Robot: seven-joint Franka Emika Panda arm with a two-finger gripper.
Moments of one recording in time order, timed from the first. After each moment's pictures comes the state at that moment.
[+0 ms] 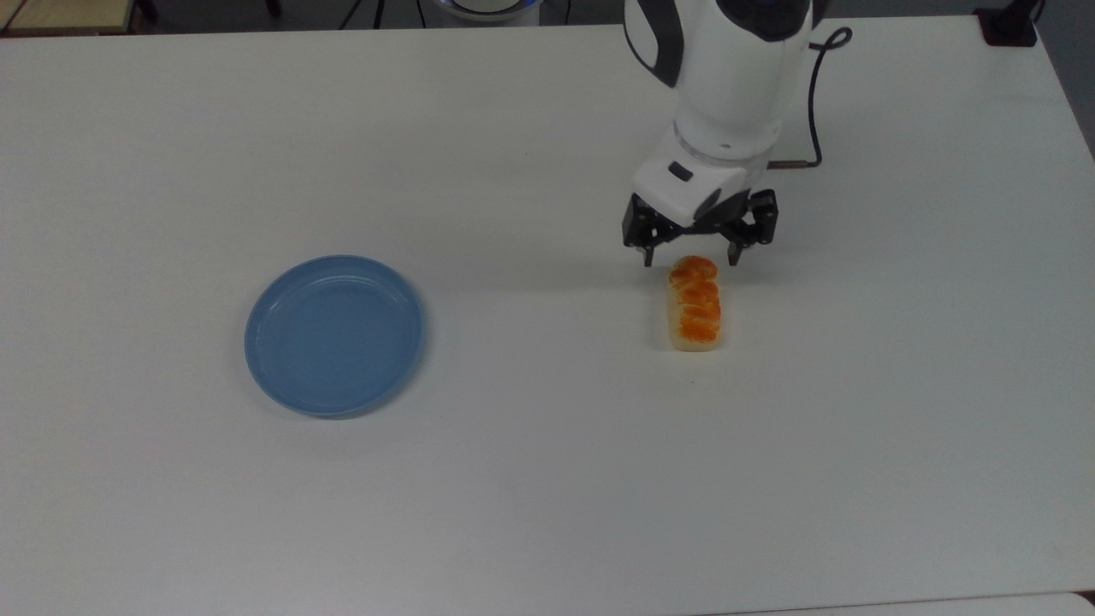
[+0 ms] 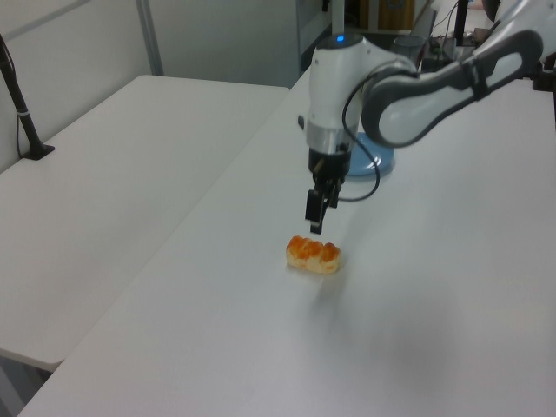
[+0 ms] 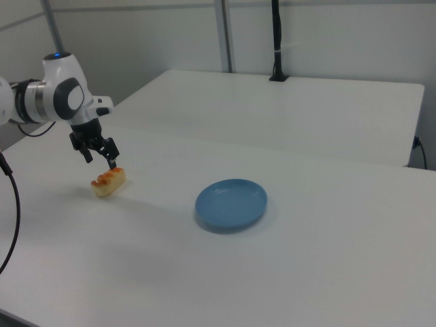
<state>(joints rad) 0.39 0.46 -0.02 -1.57 -0.01 2.13 0.36</state>
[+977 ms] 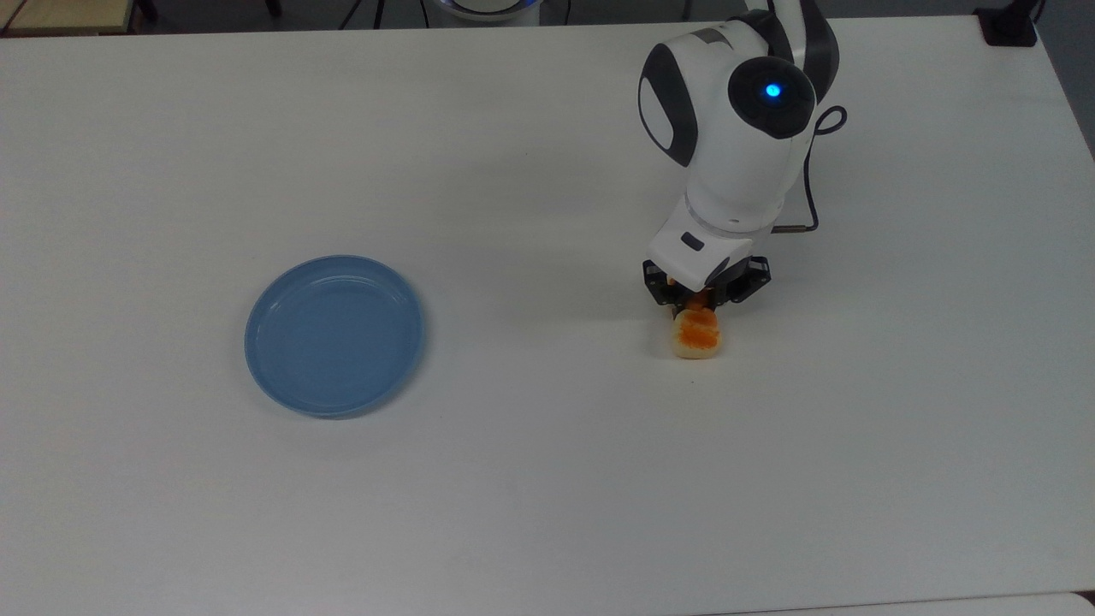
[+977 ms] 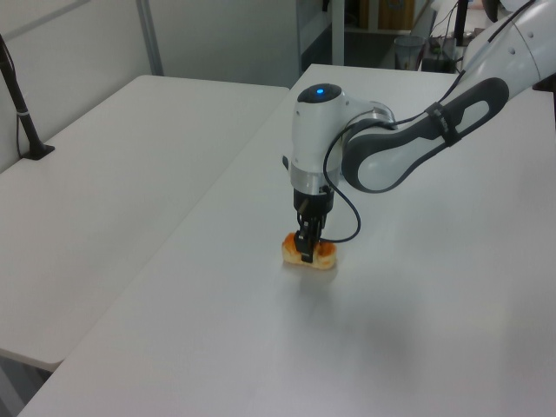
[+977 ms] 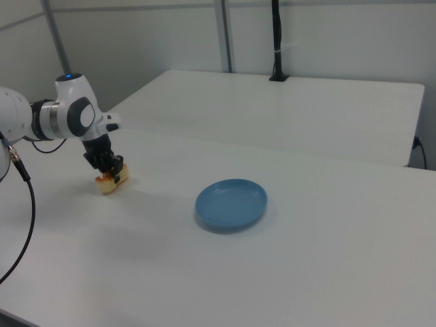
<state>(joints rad) 0.41 0.62 -0.03 -1.47 -0.03 2.19 0.36</state>
